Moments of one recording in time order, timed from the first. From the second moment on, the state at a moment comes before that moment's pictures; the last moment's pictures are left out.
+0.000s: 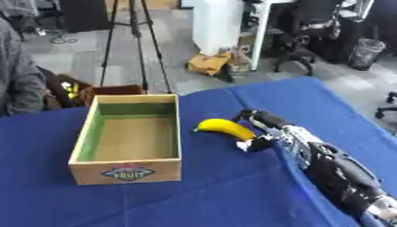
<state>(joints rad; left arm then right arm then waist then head) -0.20 0.19 0.05 -1.67 0.21 -0.25 -0.38 -0.64 -0.72 0.07 -0.79 0.75 -0.41 0.02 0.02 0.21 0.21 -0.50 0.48</state>
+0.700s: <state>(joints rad) -0.20 0.19 0.05 -1.67 0.20 -0.25 -0.38 -0.65 -0.72 0.07 -0.79 0.75 -0.41 0.03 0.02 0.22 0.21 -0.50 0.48</state>
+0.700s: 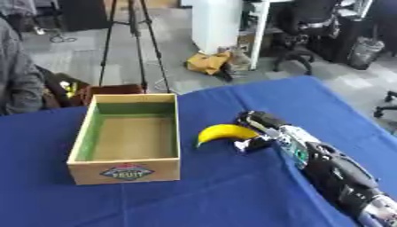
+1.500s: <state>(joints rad) -0.20 0.19 0.05 -1.67 0.20 -0.25 -0.38 -0.65 -0.72 0.08 -0.85 0.66 -0.39 0.02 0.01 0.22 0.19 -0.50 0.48</state>
